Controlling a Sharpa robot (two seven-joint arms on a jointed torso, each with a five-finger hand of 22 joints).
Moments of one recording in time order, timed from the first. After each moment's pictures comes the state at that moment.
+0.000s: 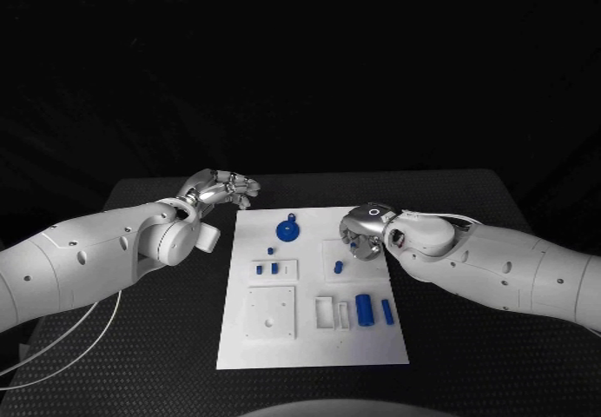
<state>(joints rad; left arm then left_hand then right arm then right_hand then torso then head) 1.21 -0.76 -0.12 1.23 -0.23 -0.25 0.30 1.05 -0.15 0.48 -0.21 0.06 0.89 0.16 0.31 0.49 1.21 0.11 0.07 0.26 1.03 0.02 0.77 0.47 0.05 0.80 -0.08 0.74 1.16 1.17 -0.60 -0.18 1.22 -1.82 -0.23 -0.05 1.18 -0.21 0.83 -0.26 0.05 1.02 0.12 0.32 0.48 1.25 0.08 0.25 0.13 1.13 0.02 0.51 0.70 0.25 0.86 0.18 0.36 1.31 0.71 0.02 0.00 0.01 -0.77</state>
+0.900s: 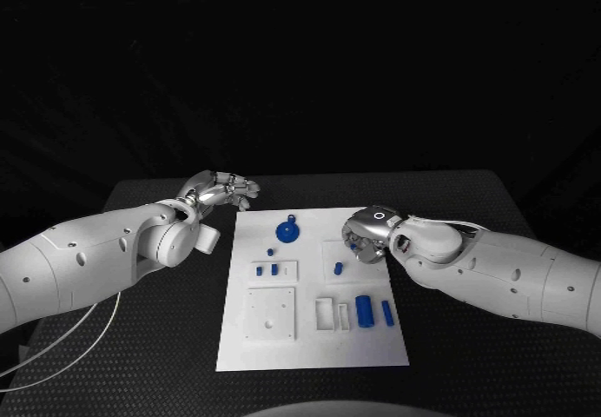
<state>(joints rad) 1.21 -0.77 -0.12 1.23 -0.23 -0.25 0.30 1.05 -0.15 0.48 -0.21 0.06 0.89 0.16 0.31 0.49 1.21 0.11 0.07 0.26 1.04 0.02 0.76 0.48 0.04 0.80 -0.08 0.74 1.16 1.16 -0.64 -0.18 1.25 -1.83 -0.29 -0.07 1.18 -0.20 0.89 -0.25 0.05 1.06 0.10 0.36 0.50 1.30 0.05 0.24 0.16 1.17 0.00 0.54 0.72 0.25 0.91 0.16 0.38 1.31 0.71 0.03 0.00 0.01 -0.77</state>
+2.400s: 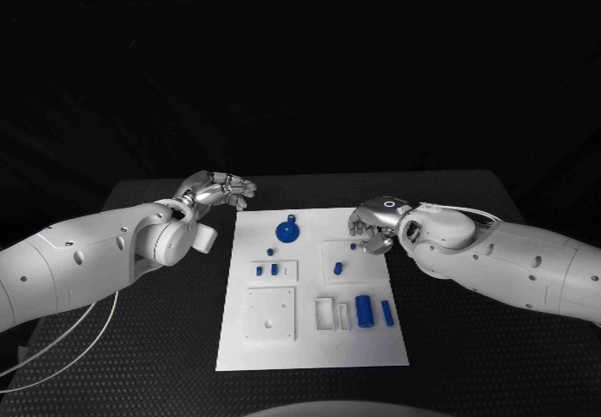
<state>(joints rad) 1.21 -0.77 -0.12 1.22 -0.21 -0.24 0.29 1.05 -0.15 0.48 -0.21 0.06 0.88 0.16 0.31 0.49 1.21 0.11 0.07 0.26 1.04 0.02 0.75 0.49 0.05 0.80 -0.08 0.73 1.16 1.18 -0.69 -0.13 1.30 -1.73 -0.22 -0.07 1.15 -0.27 0.83 -0.25 0.05 0.94 0.12 0.29 0.48 1.14 0.14 0.12 0.13 1.07 0.06 0.48 0.69 0.25 0.81 0.18 0.33 1.31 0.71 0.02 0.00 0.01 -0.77</state>
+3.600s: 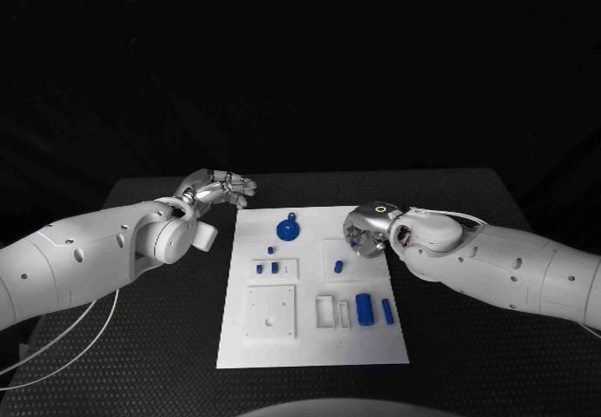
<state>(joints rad) 1.21 -0.77 -0.12 1.22 -0.21 -0.24 0.29 1.05 -0.14 0.48 -0.21 0.06 0.87 0.17 0.31 0.49 1.20 0.11 0.07 0.26 1.04 0.02 0.74 0.49 0.05 0.80 -0.08 0.73 1.16 1.16 -0.63 -0.15 1.24 -1.73 -0.22 -0.06 1.19 -0.25 0.80 -0.23 0.05 1.02 0.11 0.34 0.50 1.26 0.08 0.18 0.15 1.09 0.04 0.52 0.71 0.25 0.83 0.18 0.35 1.31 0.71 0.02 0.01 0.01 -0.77</state>
